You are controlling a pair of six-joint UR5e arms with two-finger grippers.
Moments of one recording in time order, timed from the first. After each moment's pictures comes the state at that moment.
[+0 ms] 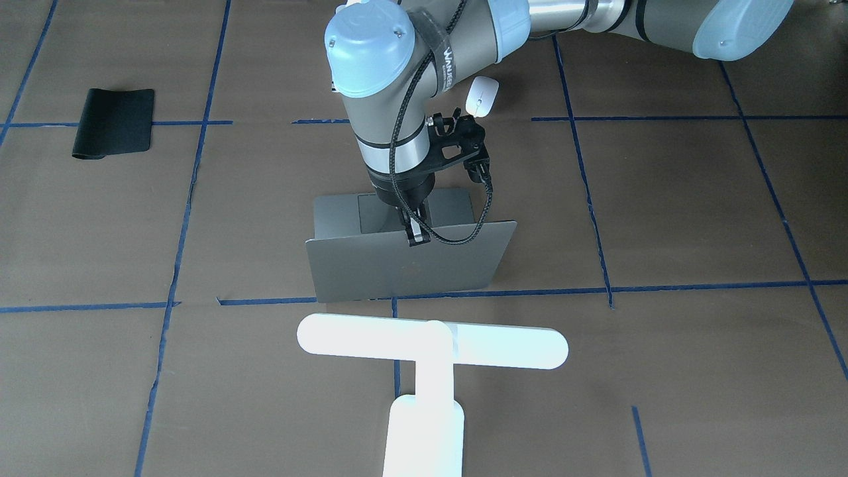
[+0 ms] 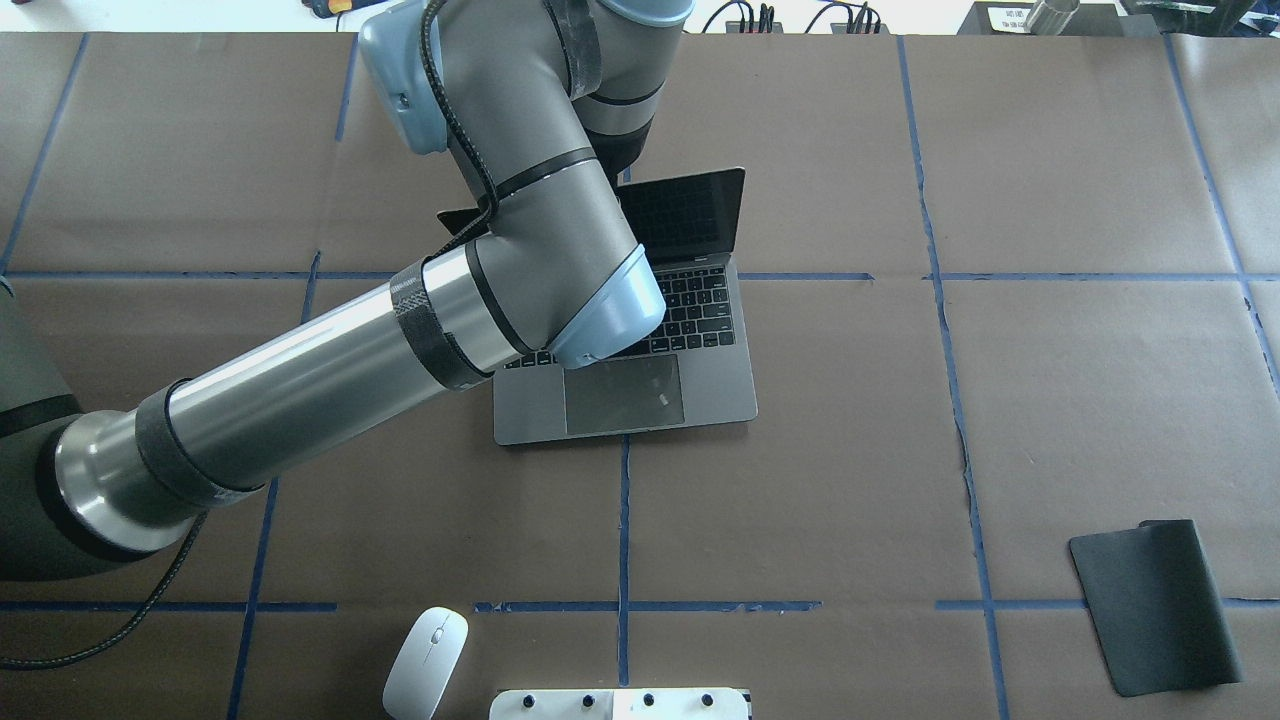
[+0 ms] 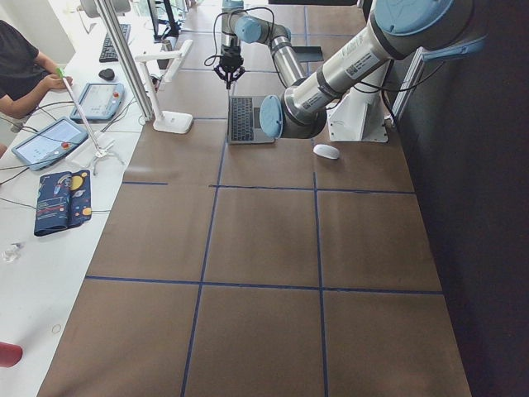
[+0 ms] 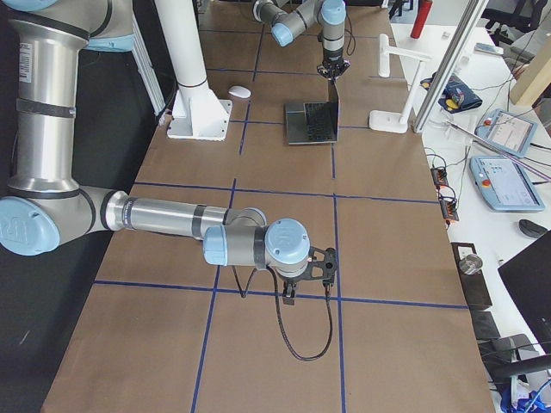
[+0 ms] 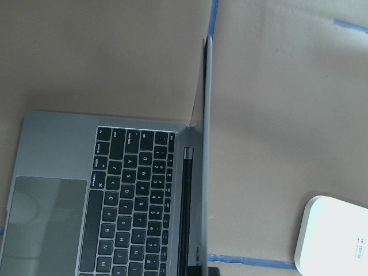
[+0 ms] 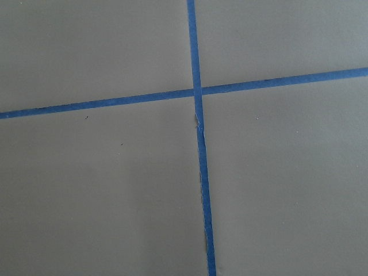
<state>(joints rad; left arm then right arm) -0.69 -2.70 -1.37 -1.26 -1.84 -2.77 1.64 -1.72 1.66 -1.46 2.50 0.09</state>
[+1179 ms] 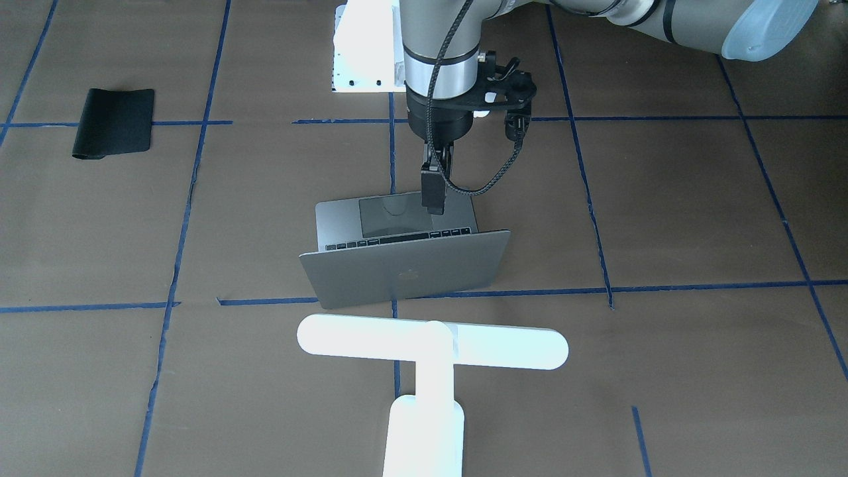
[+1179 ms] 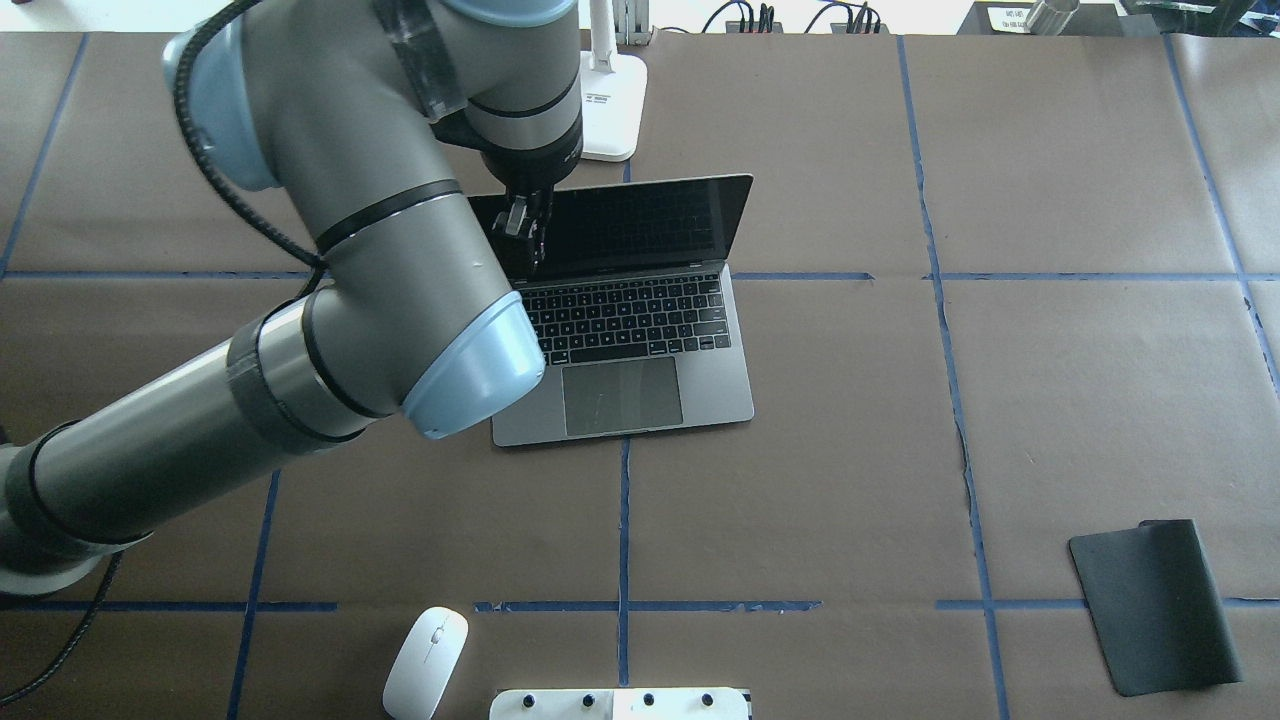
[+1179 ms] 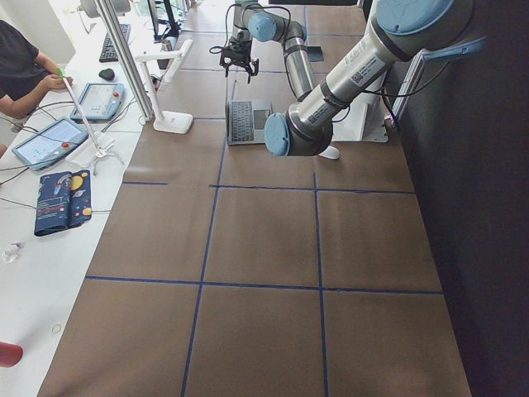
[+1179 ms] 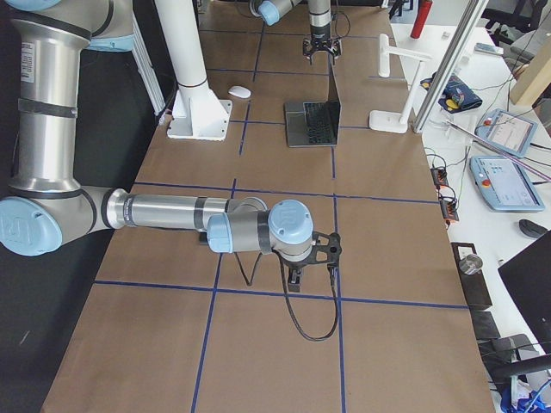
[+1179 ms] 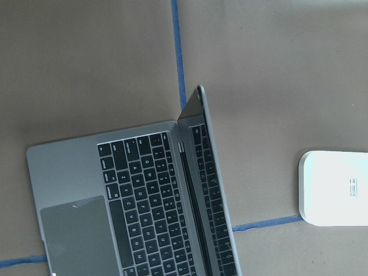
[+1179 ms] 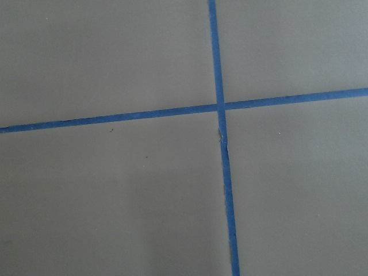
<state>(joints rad) -0.71 -2.49 -1.79 -1.18 -1.89 -2.35 1.58 -1.71 1.75 -1.43 2.46 0.22</state>
